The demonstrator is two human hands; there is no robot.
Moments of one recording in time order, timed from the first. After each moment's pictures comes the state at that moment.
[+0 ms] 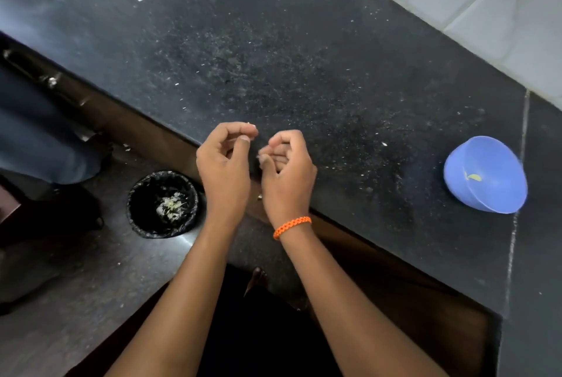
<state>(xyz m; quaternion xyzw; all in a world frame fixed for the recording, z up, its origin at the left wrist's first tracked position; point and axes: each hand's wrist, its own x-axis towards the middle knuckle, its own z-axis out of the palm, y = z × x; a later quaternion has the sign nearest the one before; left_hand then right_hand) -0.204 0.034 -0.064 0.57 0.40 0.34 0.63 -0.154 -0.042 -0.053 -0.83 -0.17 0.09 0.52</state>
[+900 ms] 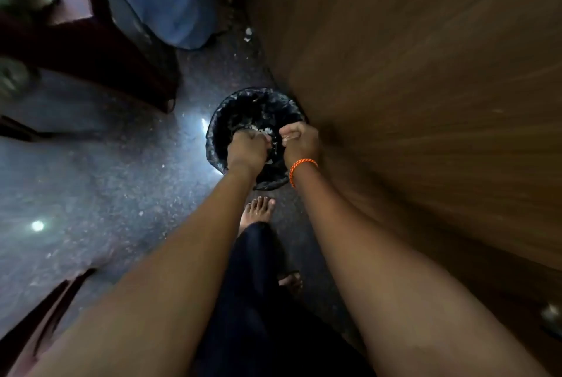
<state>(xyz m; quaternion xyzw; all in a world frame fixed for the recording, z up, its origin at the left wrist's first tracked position) -0.374 0.195 -0.561 0.31 0.71 0.13 0.62 -0.261 0.175 -0.579 -0.84 -0.22 0.38 0.30</state>
